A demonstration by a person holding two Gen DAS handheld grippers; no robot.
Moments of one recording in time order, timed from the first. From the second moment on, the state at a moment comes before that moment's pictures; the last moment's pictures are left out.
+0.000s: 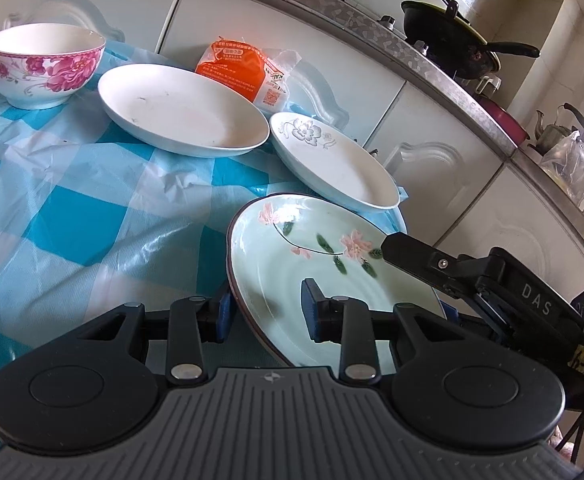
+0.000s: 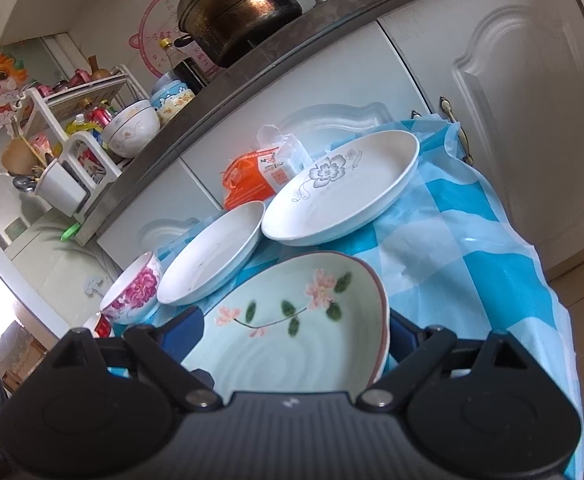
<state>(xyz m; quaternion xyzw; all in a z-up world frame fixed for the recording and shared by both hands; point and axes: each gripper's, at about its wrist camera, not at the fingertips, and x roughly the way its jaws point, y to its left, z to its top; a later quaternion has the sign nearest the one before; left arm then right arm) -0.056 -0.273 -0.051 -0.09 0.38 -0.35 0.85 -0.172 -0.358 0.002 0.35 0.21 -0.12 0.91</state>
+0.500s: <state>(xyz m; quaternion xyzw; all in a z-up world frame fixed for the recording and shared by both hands) -0.087 -0.225 -0.037 -0.09 0.37 -0.35 0.86 -0.185 -0.319 0.018 0.33 0.22 -0.09 0.91</state>
